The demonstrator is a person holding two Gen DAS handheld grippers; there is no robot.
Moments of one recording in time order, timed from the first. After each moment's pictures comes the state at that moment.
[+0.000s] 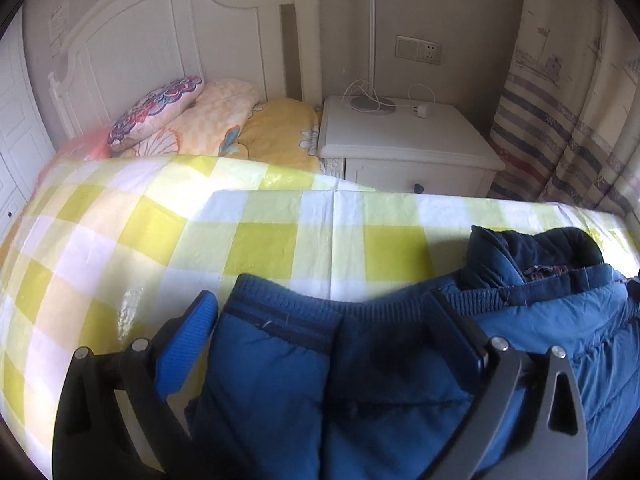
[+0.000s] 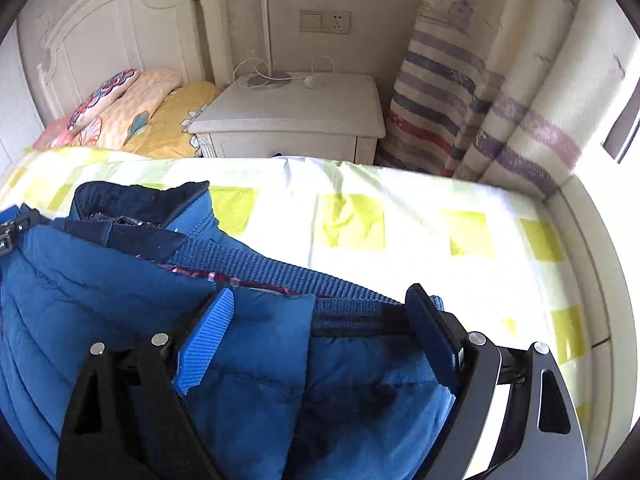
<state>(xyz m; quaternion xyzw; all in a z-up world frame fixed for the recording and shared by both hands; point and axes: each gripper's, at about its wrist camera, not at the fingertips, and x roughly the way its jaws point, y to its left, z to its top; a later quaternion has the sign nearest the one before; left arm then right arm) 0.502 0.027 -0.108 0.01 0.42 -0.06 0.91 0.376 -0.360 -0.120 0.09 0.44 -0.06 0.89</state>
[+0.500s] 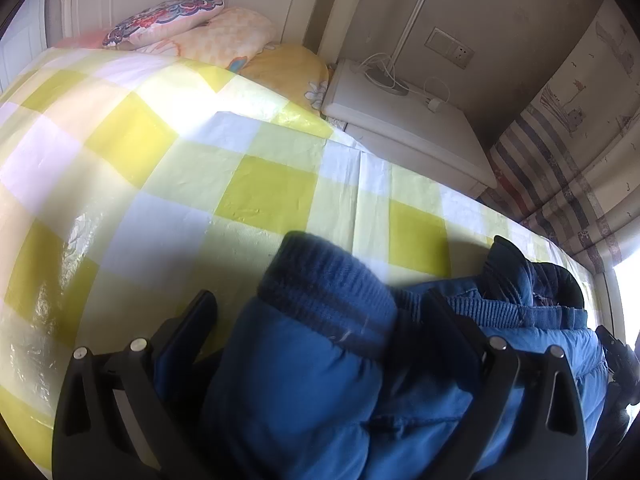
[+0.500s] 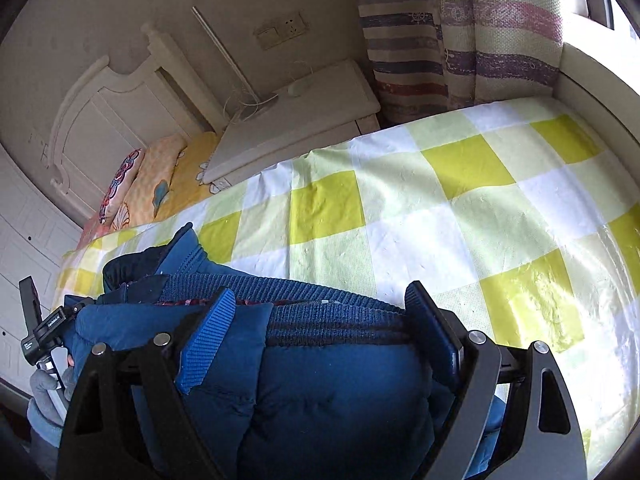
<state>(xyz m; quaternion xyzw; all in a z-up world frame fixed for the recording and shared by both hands) 0.522 0.057 -0.140 -0.11 0.48 -0.09 0.87 0.368 -0.406 -0.138 0.24 0.41 -0.03 0.88</state>
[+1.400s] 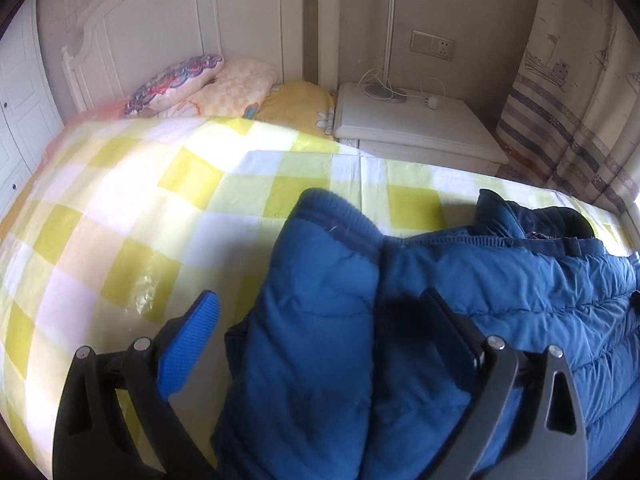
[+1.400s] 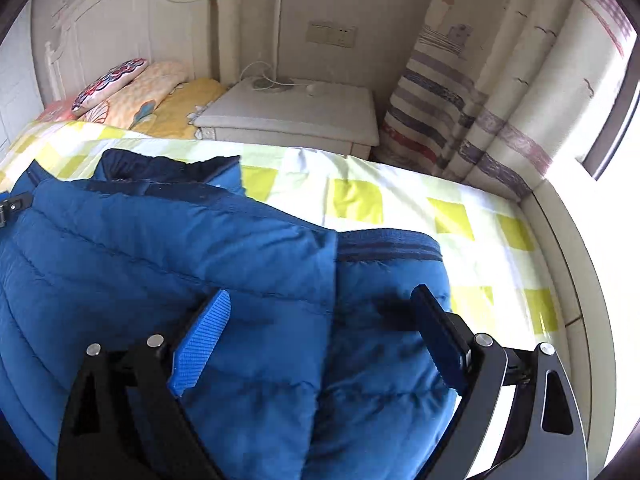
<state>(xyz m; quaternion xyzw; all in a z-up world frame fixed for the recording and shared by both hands) 0.464 0.070 -0.112 -0.02 0.45 -0.07 0.89 0.324 -0.342 -0.109 0.02 0.43 -0.10 0.90</state>
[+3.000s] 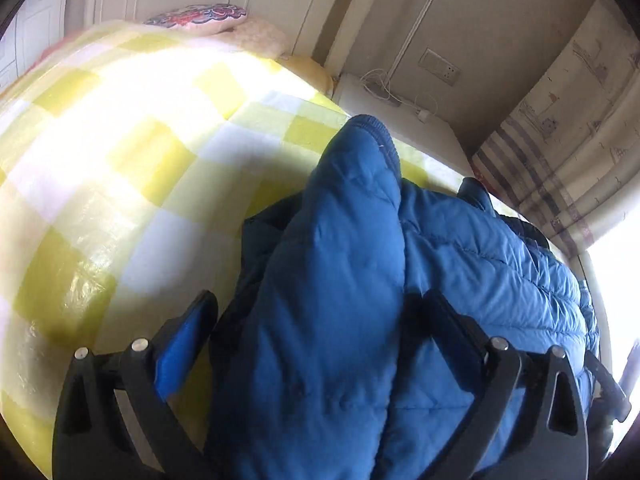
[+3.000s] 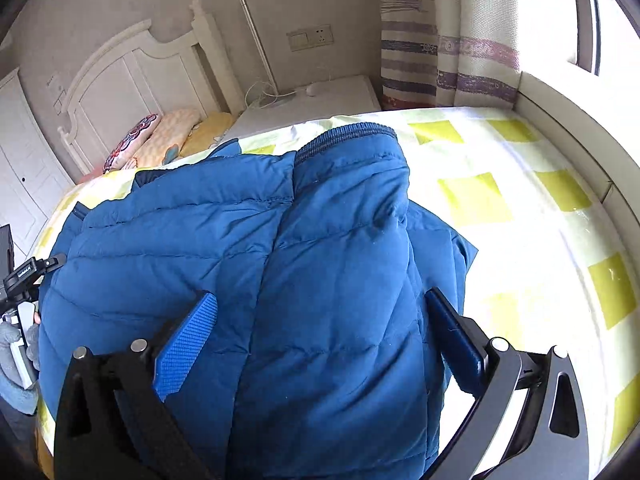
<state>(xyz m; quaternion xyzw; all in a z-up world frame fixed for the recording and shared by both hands) 0.418 0.115 -0.126 -0.15 0.45 -0.10 0.88 0.250 -0.352 -0.126 0.14 0.40 -0.04 0.91</state>
